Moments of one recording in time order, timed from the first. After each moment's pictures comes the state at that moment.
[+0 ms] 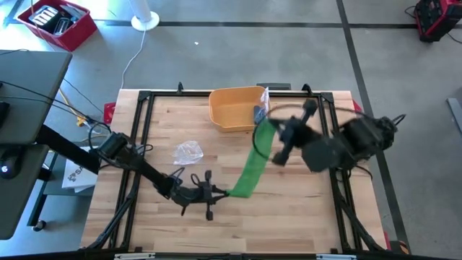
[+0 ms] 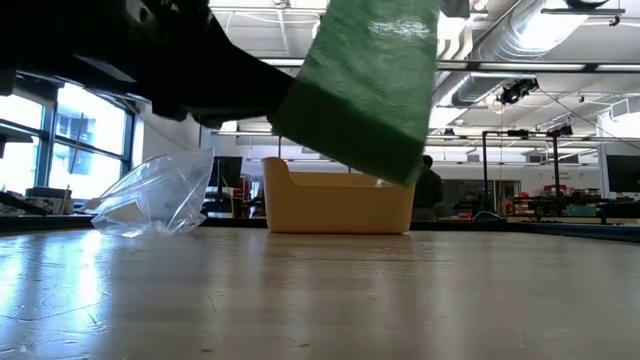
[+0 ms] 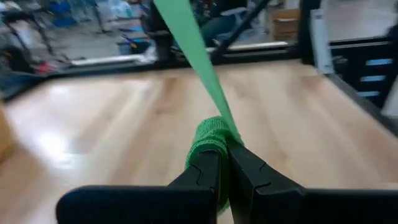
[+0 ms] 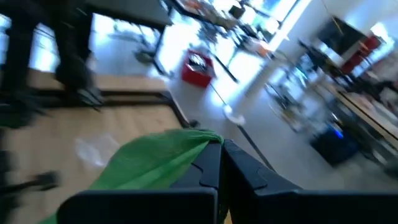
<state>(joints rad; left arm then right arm) -0.57 1.88 0.68 0.99 -0.64 -0.04 0.48 1.69 2.30 -1.29 1.07 0.16</state>
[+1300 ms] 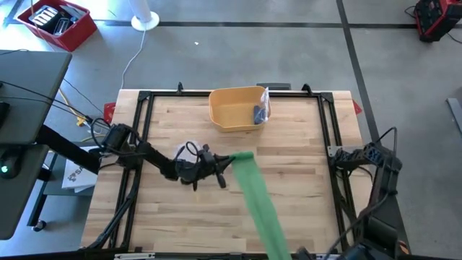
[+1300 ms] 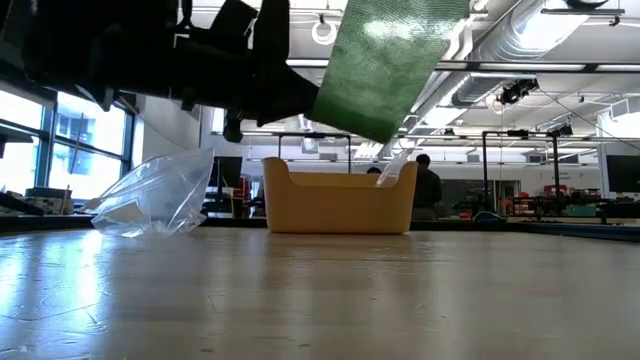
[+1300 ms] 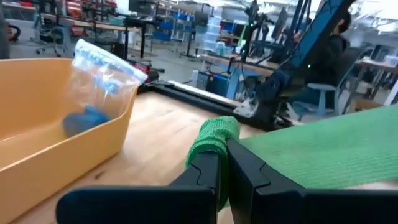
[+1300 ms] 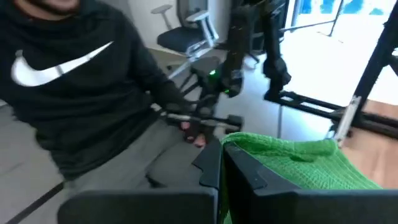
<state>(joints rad) -0.30 1.85 0.63 1.22 -0.77 -0.21 1.06 1.83 2.00 -0.48 0.35 0.22</state>
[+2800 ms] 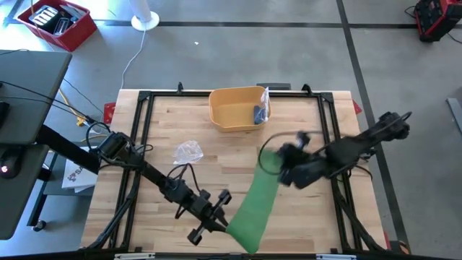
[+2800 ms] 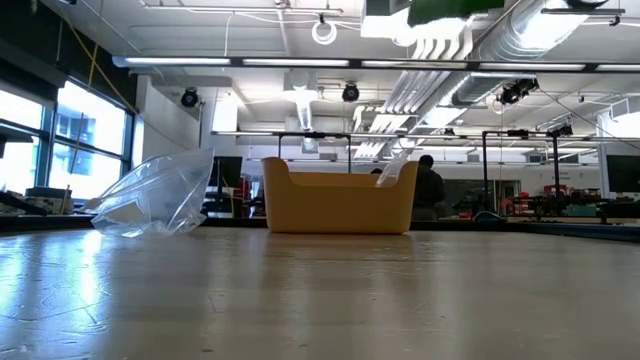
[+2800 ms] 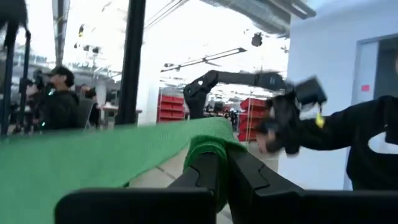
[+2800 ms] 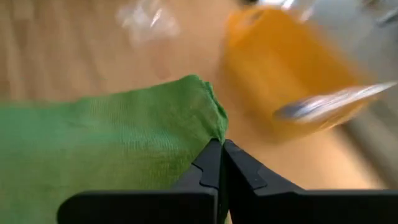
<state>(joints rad) -0.57 1.86 0.96 1.30 0.02 -0.10 0.50 1.36 1.33 -1.06 0.70 0.68</state>
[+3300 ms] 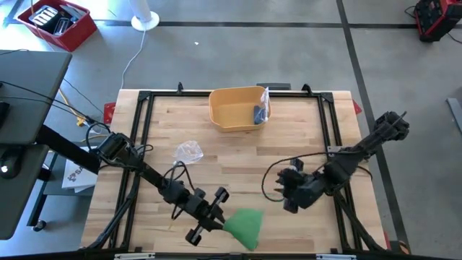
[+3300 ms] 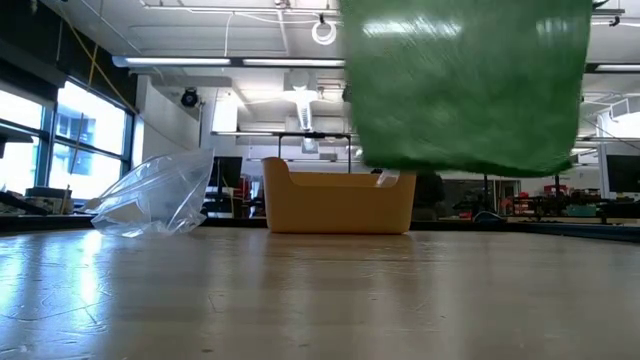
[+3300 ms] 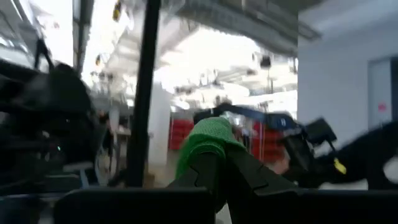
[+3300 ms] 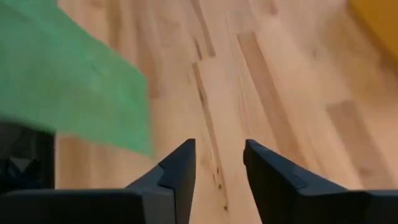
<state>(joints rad) -0.58 1.86 0.95 1.41 -0.06 -0.05 0.64 1.36 1.14 -0.81 0.45 0.74</state>
